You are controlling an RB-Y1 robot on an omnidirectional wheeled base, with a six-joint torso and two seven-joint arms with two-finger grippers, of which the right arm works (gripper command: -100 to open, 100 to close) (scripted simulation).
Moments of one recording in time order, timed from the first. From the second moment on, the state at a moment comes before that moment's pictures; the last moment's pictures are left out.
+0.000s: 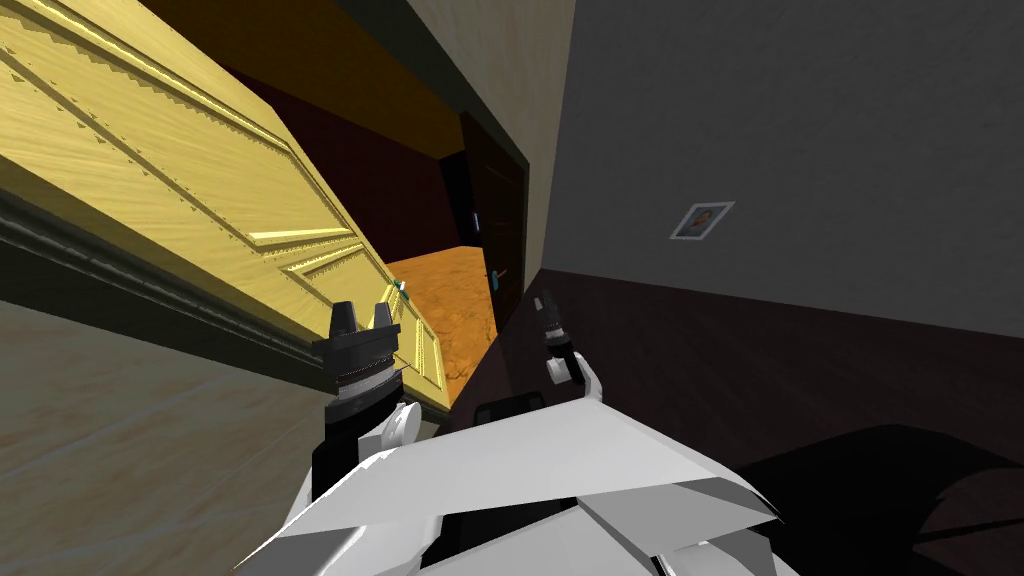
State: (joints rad) arm 0.26 -0.06 0.12 -1.84 0.11 -0.61 -0.13
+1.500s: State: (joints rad) arm 0.02 -0.09 0.17 -1.48 0.11 -0.60 -0.18
